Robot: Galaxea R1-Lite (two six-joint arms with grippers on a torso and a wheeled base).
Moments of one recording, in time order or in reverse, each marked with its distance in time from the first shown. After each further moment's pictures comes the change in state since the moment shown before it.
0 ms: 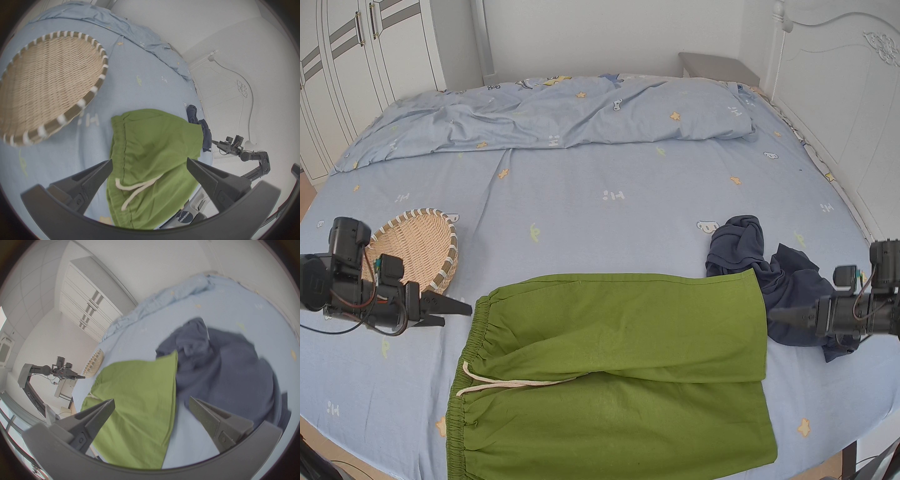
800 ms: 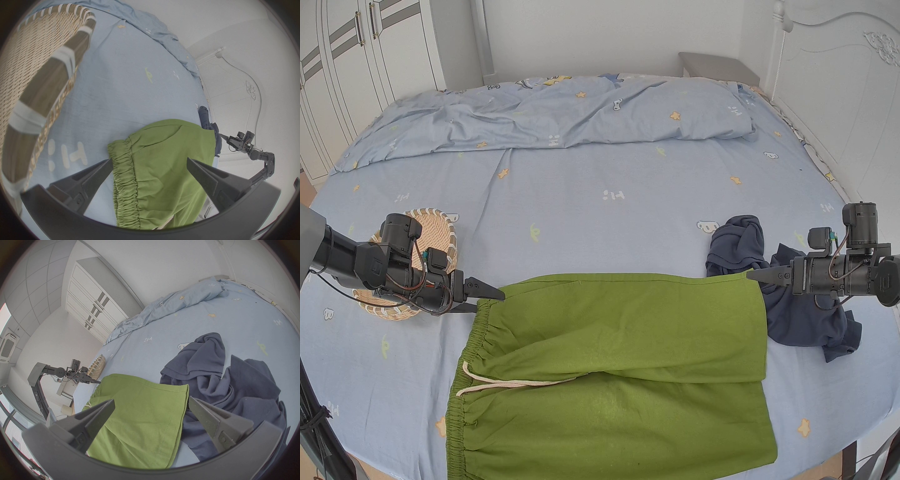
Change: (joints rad) left arm -0.061 0.351 -0.265 -0.054 0.026 -0.029; right arm 0.063 0.176 -0.287 0.056 -0.001 0.015
